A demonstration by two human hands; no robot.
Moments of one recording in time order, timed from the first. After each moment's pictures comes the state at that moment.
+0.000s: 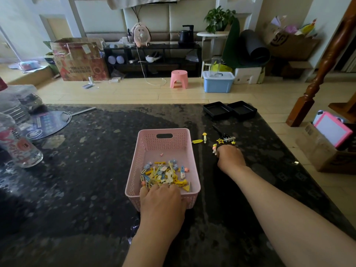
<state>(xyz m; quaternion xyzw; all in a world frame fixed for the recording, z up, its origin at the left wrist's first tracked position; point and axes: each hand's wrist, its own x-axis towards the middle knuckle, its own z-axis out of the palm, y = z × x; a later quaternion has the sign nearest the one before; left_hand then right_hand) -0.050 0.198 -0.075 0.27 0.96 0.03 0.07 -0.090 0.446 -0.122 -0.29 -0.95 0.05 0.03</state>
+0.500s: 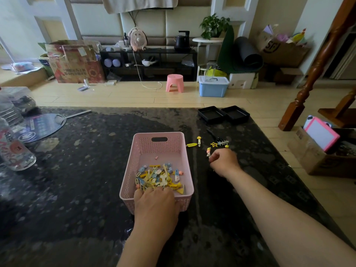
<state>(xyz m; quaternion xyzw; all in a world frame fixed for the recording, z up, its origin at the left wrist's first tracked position) -0.049 0.197 -0.077 0.27 0.96 0.04 0.06 -0.073 0.443 -0.112 -0.35 -0.88 0.32 0.10</state>
